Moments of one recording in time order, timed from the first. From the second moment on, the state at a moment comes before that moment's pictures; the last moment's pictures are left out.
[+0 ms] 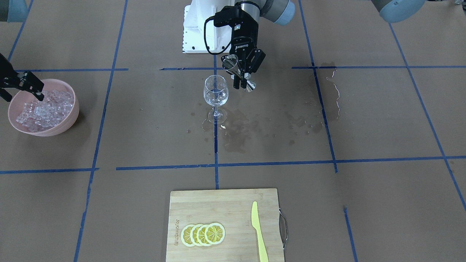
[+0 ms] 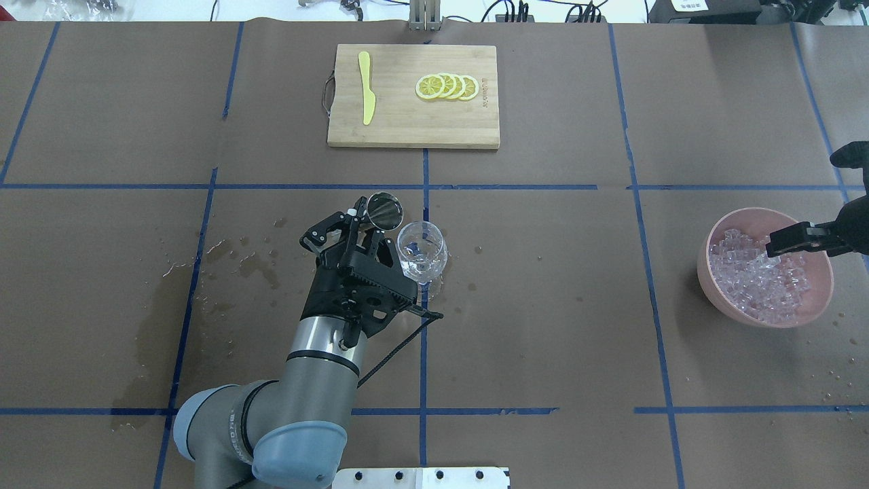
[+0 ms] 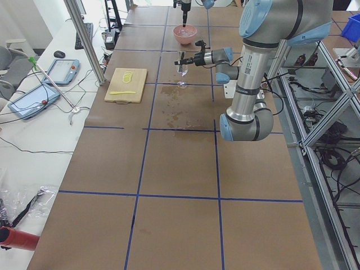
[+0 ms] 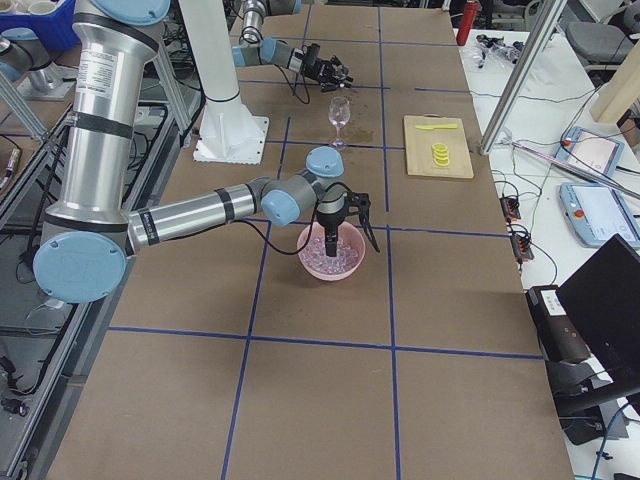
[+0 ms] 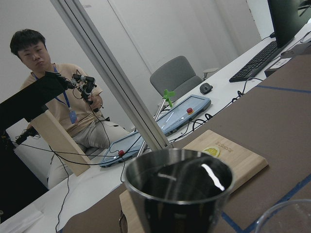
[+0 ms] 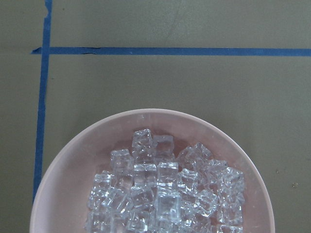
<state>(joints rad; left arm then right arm) -0.14 -2.09 -1.81 -2.12 -0.44 -0.40 1.00 -1.77 2.00 -1.24 2.12 0.78</state>
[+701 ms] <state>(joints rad) -0.15 -2.09 -1.81 -2.11 -0.43 -0.20 1.00 -1.77 2.00 -1.19 2.13 0.81</state>
